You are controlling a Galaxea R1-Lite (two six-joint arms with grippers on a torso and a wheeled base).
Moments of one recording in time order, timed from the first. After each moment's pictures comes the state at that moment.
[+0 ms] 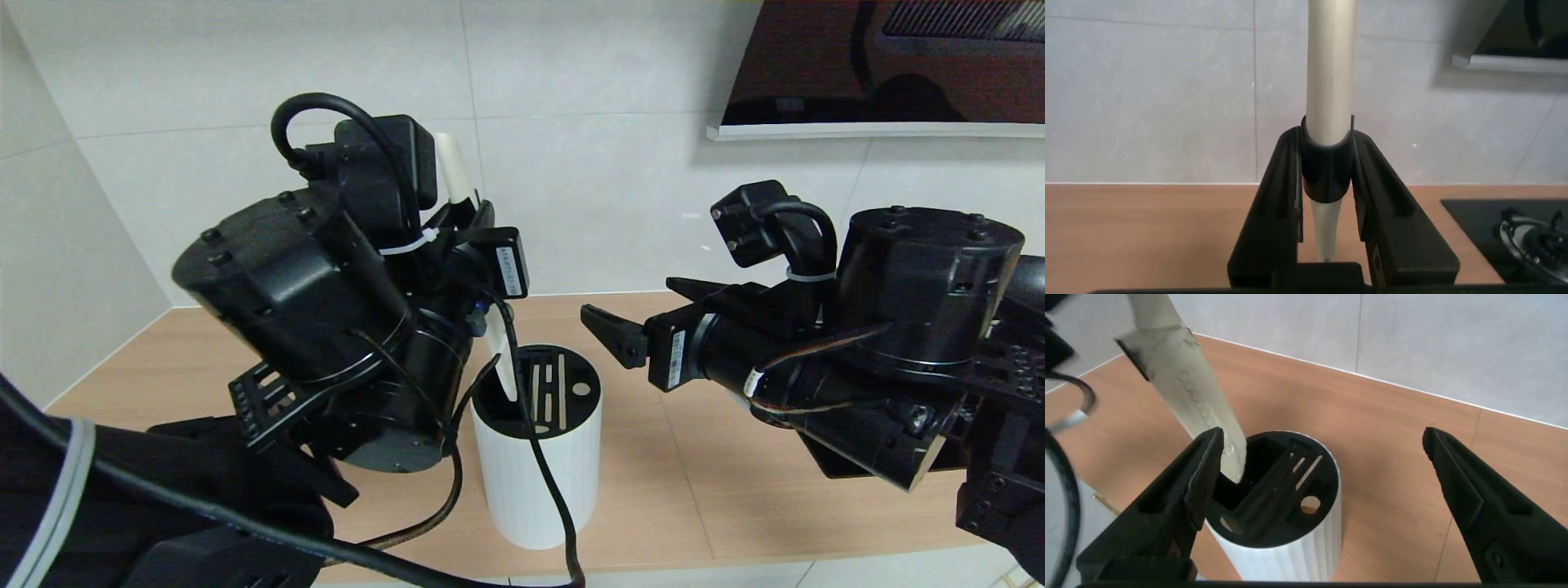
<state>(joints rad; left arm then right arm) -0.84 1.77 -0.89 -1.20 0.76 0.09 0.83 1.65 -0.87 -0.75 -0.25 0.06</state>
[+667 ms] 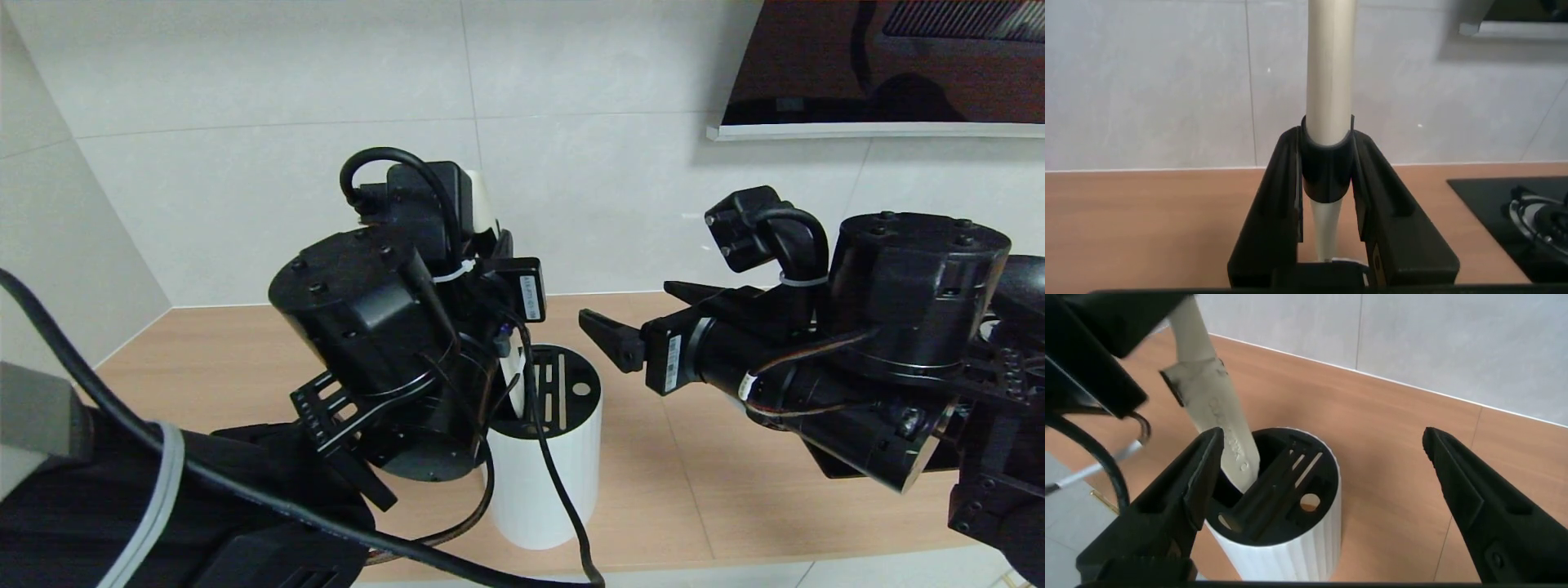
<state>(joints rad) -0.84 1.84 -0.89 -1.20 0.76 0.06 0.83 1.66 -0.87 -0.75 -0.25 0.05</state>
